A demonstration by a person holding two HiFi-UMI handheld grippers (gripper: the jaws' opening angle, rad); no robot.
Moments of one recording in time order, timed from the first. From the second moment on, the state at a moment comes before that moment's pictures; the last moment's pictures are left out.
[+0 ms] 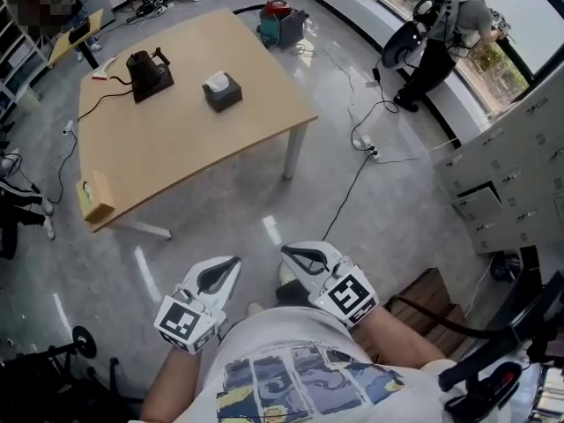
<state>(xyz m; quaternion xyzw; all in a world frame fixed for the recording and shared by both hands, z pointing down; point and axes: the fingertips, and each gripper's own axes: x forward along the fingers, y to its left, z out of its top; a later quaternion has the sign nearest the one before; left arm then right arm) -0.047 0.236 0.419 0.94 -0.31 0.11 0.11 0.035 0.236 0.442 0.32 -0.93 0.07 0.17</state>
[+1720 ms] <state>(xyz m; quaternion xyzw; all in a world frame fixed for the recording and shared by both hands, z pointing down) -0.126 -0.056 0.431 0.95 -0.28 0.08 0.14 -0.051 -0.049 0.441 0.35 -0.92 0.07 0.19</state>
